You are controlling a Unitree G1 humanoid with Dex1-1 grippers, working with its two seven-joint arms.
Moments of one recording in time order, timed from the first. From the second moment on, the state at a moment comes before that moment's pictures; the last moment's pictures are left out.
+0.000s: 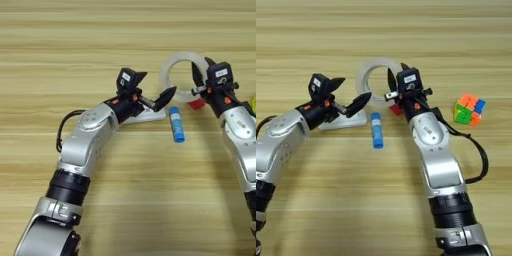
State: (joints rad) left arm -0.39 0.06 -0.13 0.11 -0.28 0.28 -0.52; right arm -0.27 -0.14 0.08 -0.10 -0.05 0.10 0.12
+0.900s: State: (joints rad) left arm -0.41 0.06 -0.11 0.15 -0.28 0.25 -0.51; right arm -0.24 -0.12 0.17 -0.09 -0.11 0.07 0.14
